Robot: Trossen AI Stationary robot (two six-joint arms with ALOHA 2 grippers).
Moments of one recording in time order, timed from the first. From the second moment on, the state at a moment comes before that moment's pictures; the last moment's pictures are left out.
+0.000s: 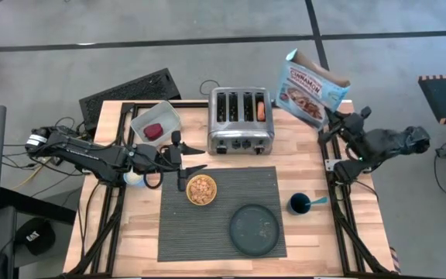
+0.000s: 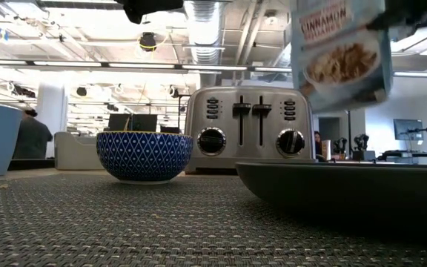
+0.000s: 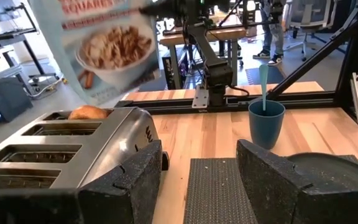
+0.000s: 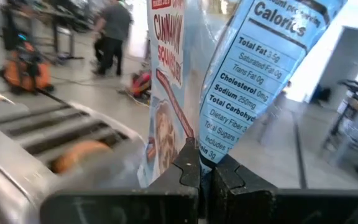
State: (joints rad) left arm -0.17 1.08 0.76 0.16 -0.35 0.06; right arm 0.34 0.33 0.67 -0.47 1.42 -0.04
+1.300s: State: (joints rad) left arm -0.17 1.09 0.76 0.17 -0.35 0.07; right arm 0.06 0.32 0.18 -0.44 1.27 0.49
